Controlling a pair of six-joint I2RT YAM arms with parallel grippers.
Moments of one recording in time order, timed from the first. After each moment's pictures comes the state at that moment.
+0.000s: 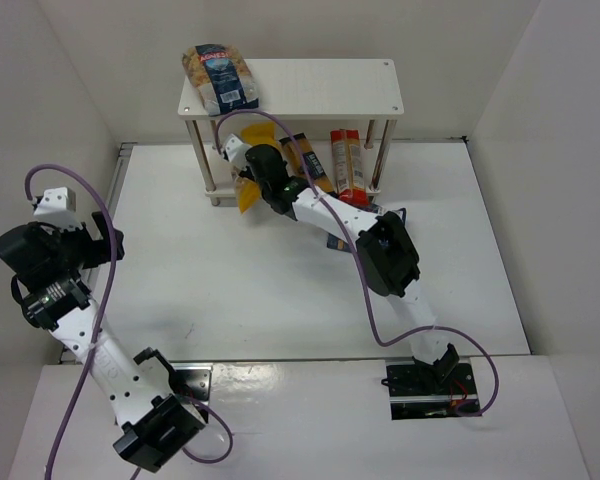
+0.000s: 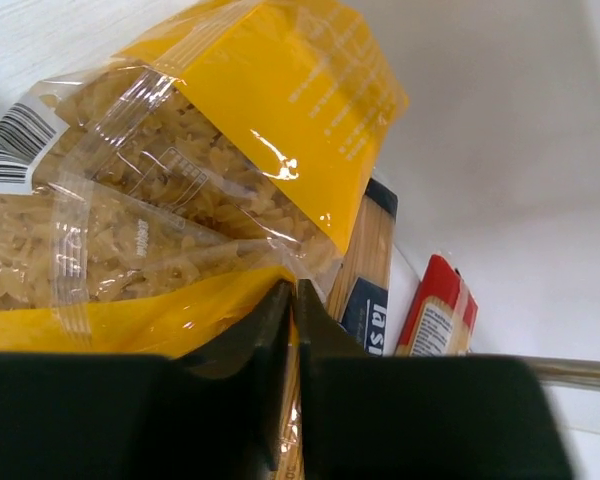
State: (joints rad) left arm 0.79 0.78 1.02 -0.70 0.59 0.21; right arm 0.77 2.28 1.98 -0.04 0.45 -0.63
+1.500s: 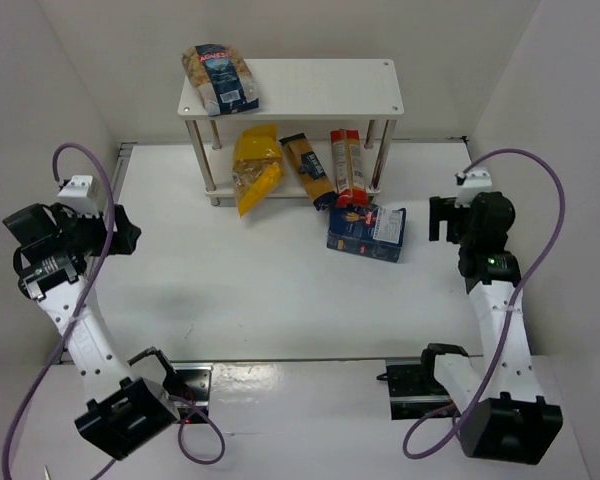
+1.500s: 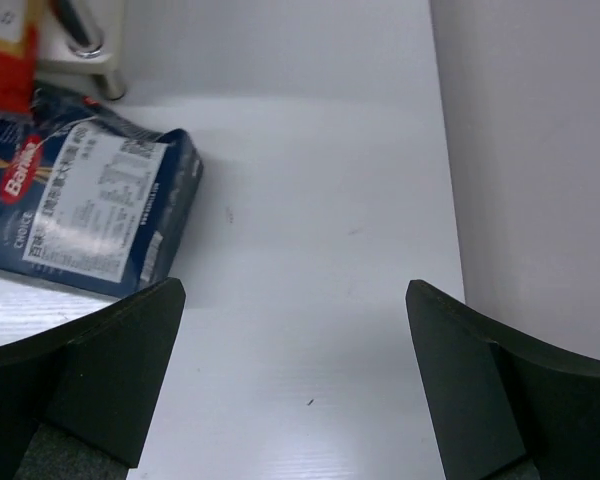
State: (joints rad) left arm 0.68 0.90 1.08 -0.75 0.66 0.33; right arm -0.08 0.92 0.87 -0.40 0.04 -0.22
